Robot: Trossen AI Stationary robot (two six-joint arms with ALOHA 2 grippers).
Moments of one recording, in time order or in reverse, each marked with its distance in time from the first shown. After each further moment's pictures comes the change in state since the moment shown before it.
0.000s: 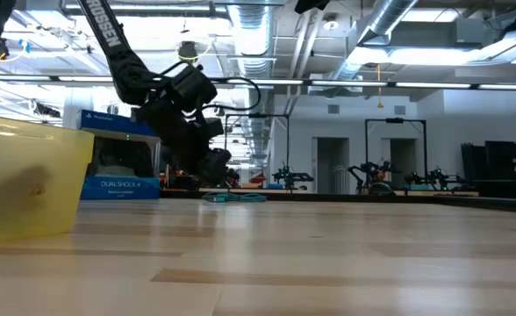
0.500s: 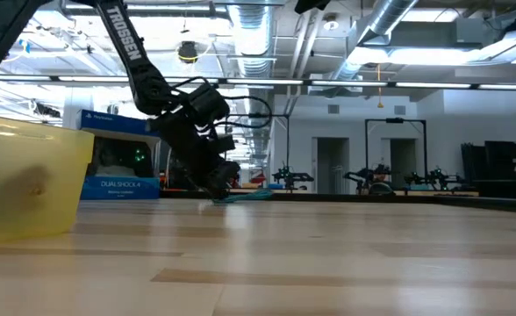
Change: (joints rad) left arm 0.023 0.150 0.115 -0.099 0.179 -0.011; right arm 0.004 0.000 0.000 0.002 0.000 0.007
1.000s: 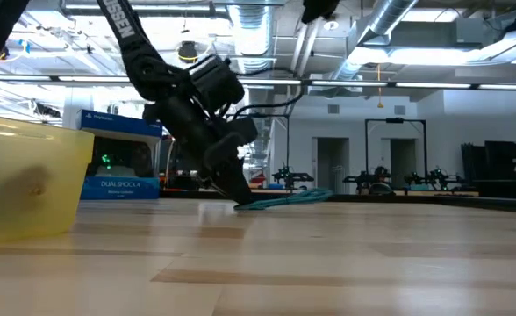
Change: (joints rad) left arm -0.276 -0.001 -0.001 -0.042 0.320 -0.034; right arm 0.005 -0.001 -0.049 -0.013 -0.001 0.071
